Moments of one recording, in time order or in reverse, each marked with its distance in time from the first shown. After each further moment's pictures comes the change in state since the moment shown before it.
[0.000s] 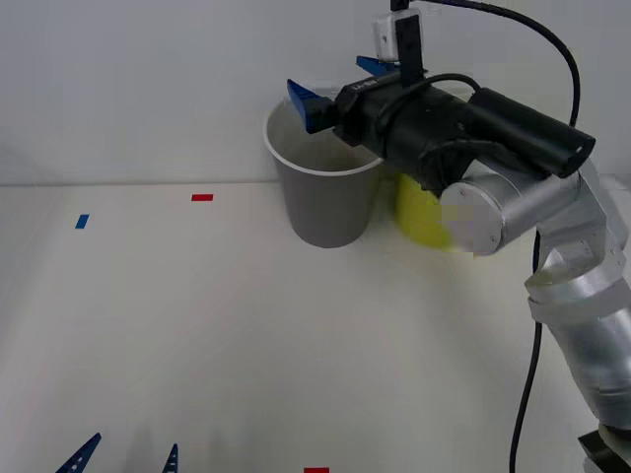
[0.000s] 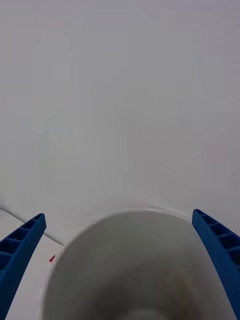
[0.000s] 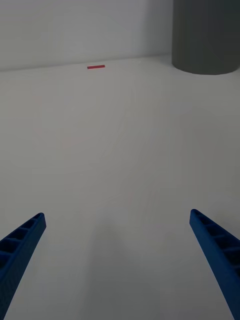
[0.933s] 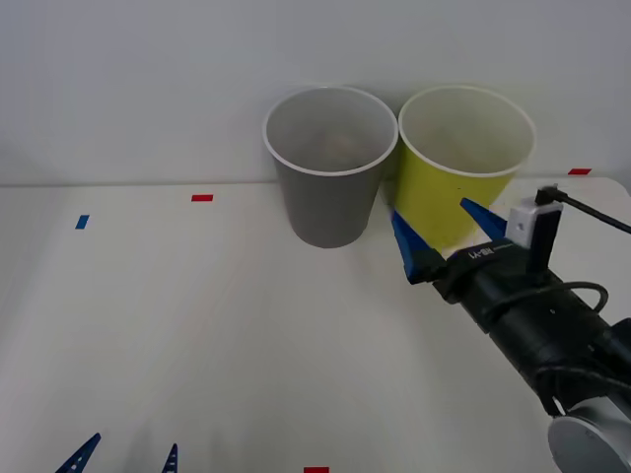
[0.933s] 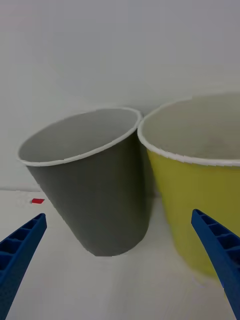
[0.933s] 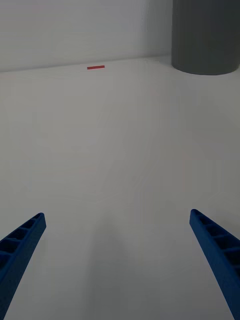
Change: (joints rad) right arm 0.786 -0.026 -0.071 -0.367 0.033 -0.270 -0.003; left arm 0.000 0.000 0.000 0.000 0.000 0.000 0.000
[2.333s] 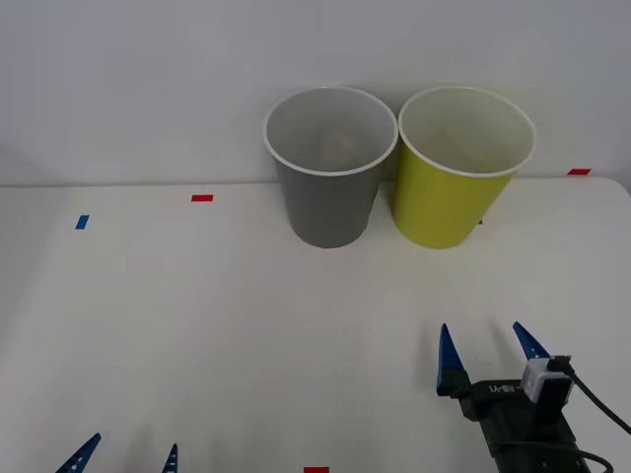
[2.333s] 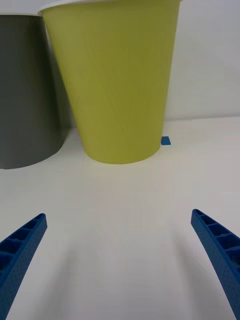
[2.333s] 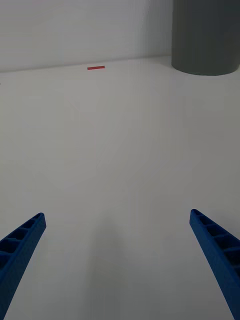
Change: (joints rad) right arm 0.337 0.162 0.037 0.385 0.289 -0.615 0.043; left arm 0.000 0.000 0.000 0.000 0.000 0.000 0.000
